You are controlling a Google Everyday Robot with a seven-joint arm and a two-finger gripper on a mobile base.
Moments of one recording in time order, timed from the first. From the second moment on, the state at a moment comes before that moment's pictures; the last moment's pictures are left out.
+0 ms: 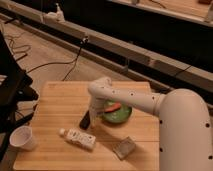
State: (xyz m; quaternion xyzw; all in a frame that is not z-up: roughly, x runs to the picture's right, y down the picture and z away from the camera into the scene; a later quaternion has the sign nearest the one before) arm -0.066 0.202 0.840 -0.43 -0.18 -0.14 0.87
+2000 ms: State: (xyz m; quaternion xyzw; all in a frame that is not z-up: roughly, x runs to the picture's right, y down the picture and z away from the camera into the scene) arm -0.262 0.121 0.896 -0.39 -0.30 -0.23 0.84
